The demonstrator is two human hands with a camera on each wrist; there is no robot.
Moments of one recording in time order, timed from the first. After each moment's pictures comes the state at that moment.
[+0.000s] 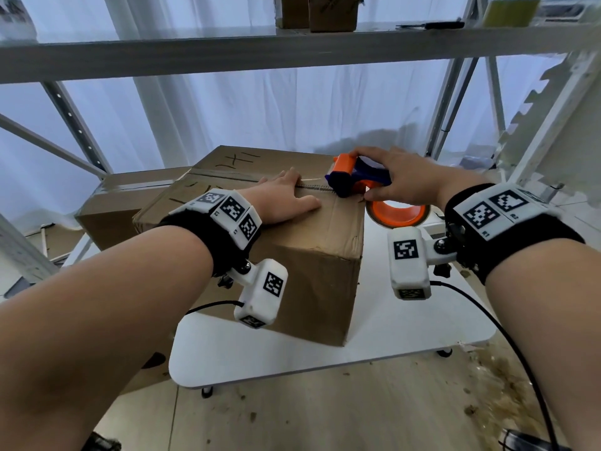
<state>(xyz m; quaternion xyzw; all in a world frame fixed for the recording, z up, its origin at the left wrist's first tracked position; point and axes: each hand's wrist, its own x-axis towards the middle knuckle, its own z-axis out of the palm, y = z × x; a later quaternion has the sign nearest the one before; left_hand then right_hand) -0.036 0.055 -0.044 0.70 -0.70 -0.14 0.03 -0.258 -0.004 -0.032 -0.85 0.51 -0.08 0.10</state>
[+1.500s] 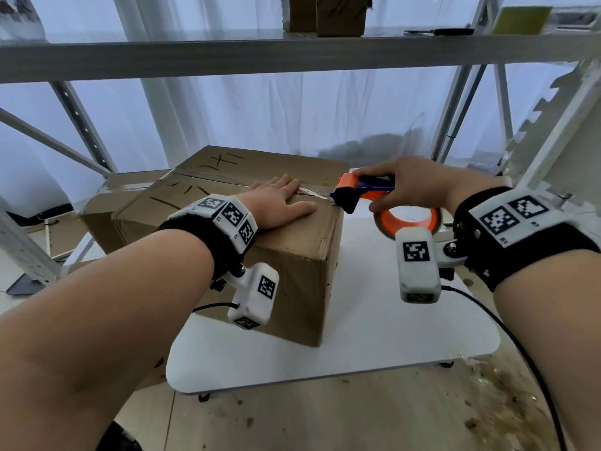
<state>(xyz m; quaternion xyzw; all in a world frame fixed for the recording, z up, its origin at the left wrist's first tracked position) -0.017 0.040 -0.055 0.68 -0.72 -0.11 -0.03 -0.259 -0.004 -0.019 -0.86 0.48 -0.06 0.14</state>
